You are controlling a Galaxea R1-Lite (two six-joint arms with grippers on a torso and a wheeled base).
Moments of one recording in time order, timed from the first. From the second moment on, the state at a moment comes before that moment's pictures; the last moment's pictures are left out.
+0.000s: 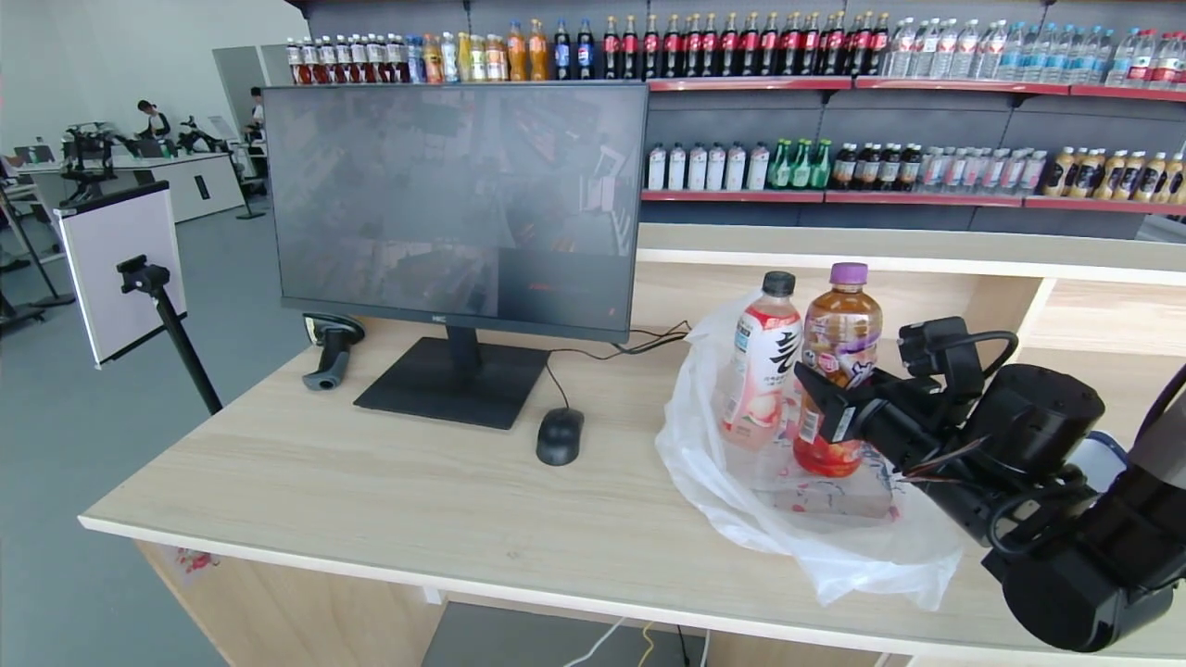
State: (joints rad) left arm 0.00 0.00 0.00 0.00 0.00 0.00; right arm 0.25 1.99 -0.50 -1.57 -0.01 -0.03
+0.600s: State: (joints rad) left arm 0.00 0.00 0.00 0.00 0.00 0.00; right arm 0.22 2.03 -0.55 -1.57 -0.01 -0.03
